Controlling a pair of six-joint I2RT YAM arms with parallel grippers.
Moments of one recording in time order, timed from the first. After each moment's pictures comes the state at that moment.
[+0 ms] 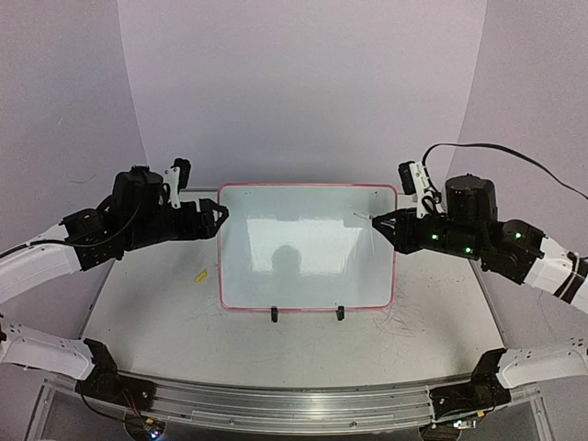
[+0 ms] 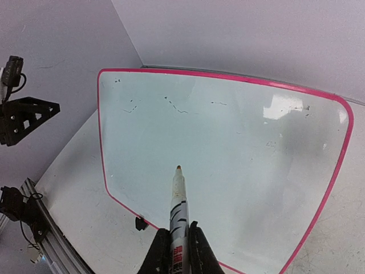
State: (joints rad) left arm -0.79 1.08 0.97 -0.31 -0.17 -0.52; right arm 0.81 1.03 0.98 -0.34 0.06 0.35
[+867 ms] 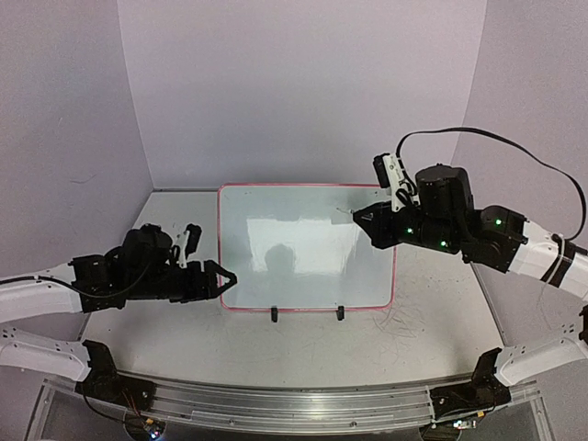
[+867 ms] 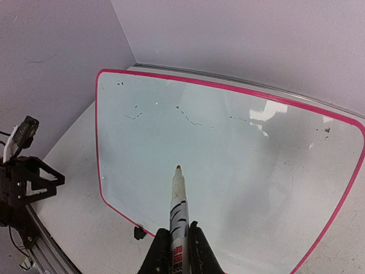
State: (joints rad) left arm -0.93 0.97 0.64 -0.26 0.00 -0.84; right arm 0.93 1.18 1.13 -0.37 0.22 0.35
